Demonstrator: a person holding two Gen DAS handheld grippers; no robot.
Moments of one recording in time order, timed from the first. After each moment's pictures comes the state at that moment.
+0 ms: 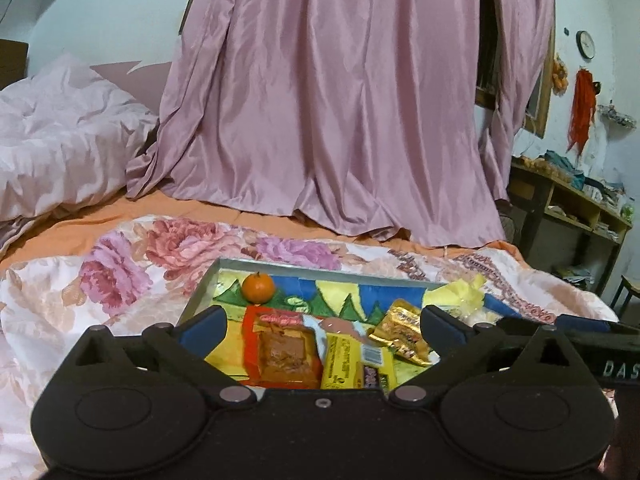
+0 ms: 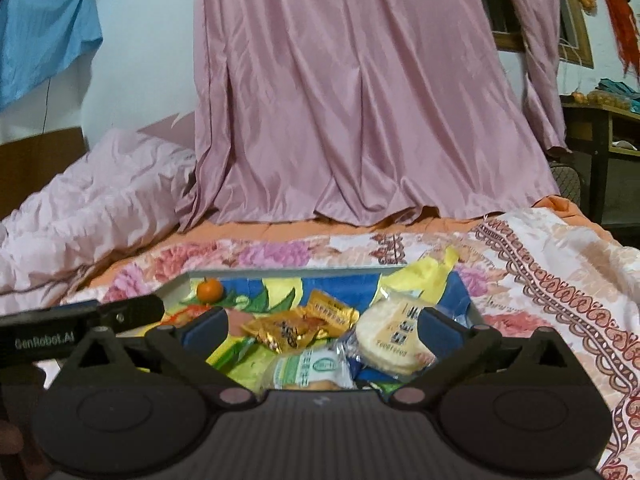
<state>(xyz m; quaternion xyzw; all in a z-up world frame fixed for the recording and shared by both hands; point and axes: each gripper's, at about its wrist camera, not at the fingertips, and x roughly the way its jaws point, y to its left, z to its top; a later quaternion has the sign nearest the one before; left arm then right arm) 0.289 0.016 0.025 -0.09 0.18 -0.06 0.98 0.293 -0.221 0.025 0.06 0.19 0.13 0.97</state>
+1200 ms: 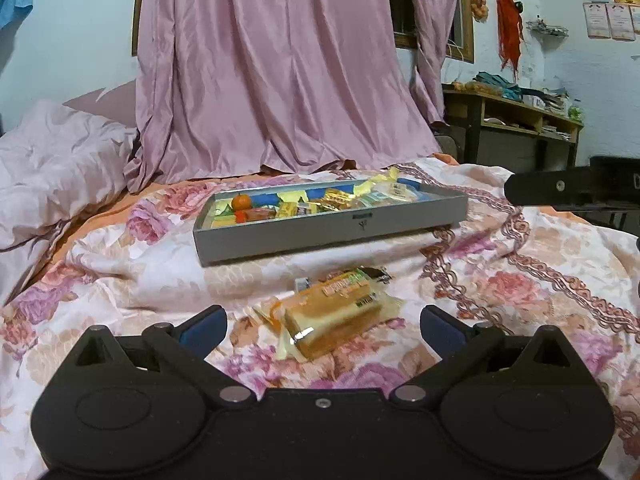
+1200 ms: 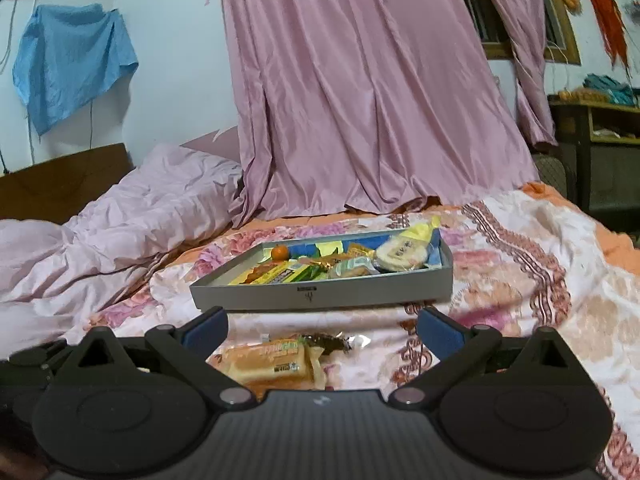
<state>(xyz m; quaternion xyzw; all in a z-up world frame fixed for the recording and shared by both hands) 0.053 -0.006 0.016 0.04 0.22 -0.11 0.97 0.086 -0.264 0.045 0.09 0.18 0.17 0.97</state>
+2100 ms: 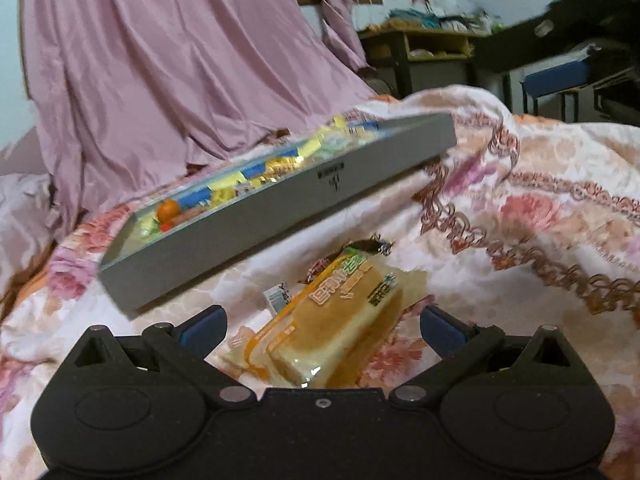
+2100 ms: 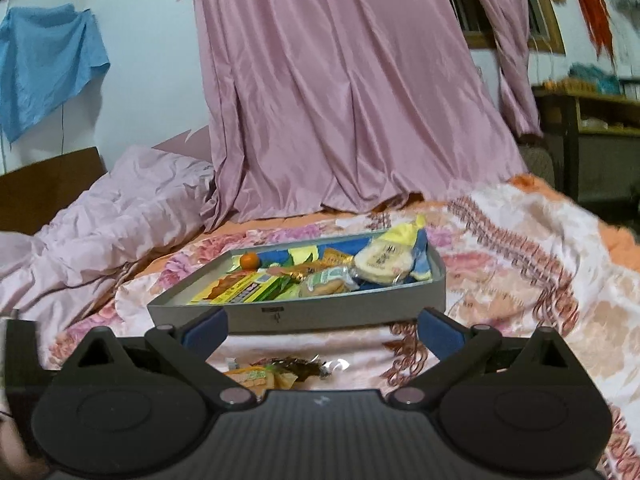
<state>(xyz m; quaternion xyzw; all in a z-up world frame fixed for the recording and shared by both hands) 0.171 -0.022 -0.040 0.17 0.24 -0.22 0.93 0.146 -0.258 0.032 0.10 0.19 0.13 0.97</state>
